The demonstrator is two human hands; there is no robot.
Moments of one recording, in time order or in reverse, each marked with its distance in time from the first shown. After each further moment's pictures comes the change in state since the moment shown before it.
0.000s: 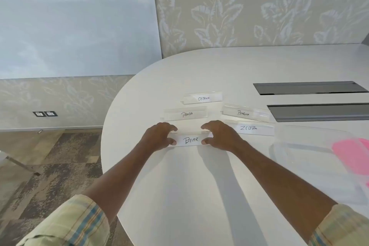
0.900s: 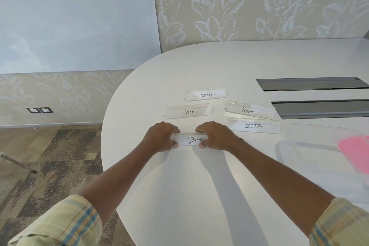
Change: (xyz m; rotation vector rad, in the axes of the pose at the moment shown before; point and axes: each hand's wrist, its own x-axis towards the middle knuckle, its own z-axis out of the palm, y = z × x) left_hand 0.006 -0.011 0.008 0.116 -0.023 0.032; right_hand 0.025 -0.019 0.020 -0.103 -0.109 -0.033
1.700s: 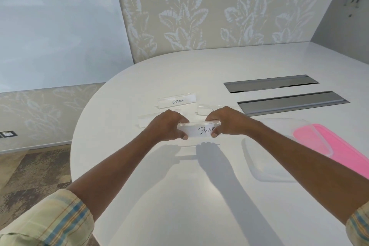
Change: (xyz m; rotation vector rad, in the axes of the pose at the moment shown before) left_hand 0.031 0.116 -0.060 -0.129 0.038 0.261; right_hand -0.090 0.081 -0.104 0.089 0.075 0.117
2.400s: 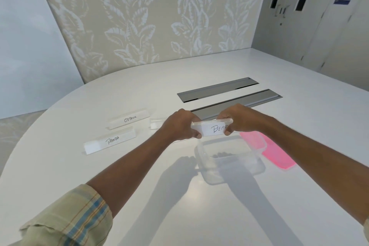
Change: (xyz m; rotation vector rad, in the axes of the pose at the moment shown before) left_hand 0.094 0.197 0.022 -0.002 -0.004 0.276; right_hand -0.125 0.149 -0.087 0.000 0.089 0.230
